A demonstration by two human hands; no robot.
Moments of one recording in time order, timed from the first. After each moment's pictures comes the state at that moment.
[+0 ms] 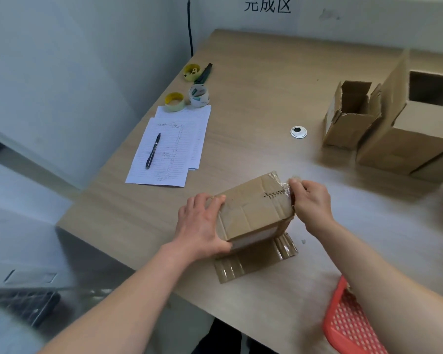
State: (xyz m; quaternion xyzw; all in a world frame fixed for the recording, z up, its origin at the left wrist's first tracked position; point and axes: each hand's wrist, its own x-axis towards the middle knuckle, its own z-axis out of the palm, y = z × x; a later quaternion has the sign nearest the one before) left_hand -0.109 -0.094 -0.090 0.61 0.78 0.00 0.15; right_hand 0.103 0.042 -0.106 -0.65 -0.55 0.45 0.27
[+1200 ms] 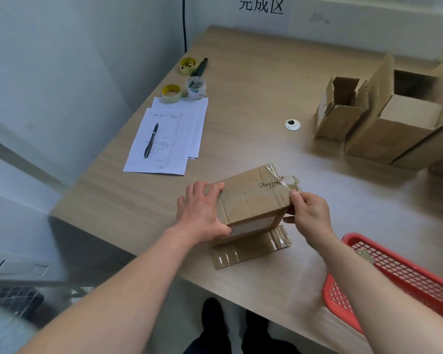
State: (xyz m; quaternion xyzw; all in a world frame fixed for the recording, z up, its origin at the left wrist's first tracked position) left_hand -0.120 -0.114 -0.091 0.61 0.78 0.03 0.17; right_hand 0.114 -0.029 -0.121 -0.64 -0.50 0.50 0.31
